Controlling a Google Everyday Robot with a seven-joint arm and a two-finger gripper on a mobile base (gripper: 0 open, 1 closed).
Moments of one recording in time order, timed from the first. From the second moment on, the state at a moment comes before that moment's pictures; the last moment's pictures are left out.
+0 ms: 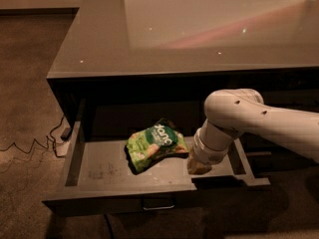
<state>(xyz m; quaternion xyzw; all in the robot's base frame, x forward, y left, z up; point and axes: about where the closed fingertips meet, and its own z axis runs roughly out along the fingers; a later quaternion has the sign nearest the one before) 0.456 -0.113 0.636 -0.73 0.68 0.10 0.08</state>
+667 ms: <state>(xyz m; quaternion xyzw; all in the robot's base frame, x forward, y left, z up) 0.456 -0.113 0.636 -0.73 0.68 0.10 0.08</state>
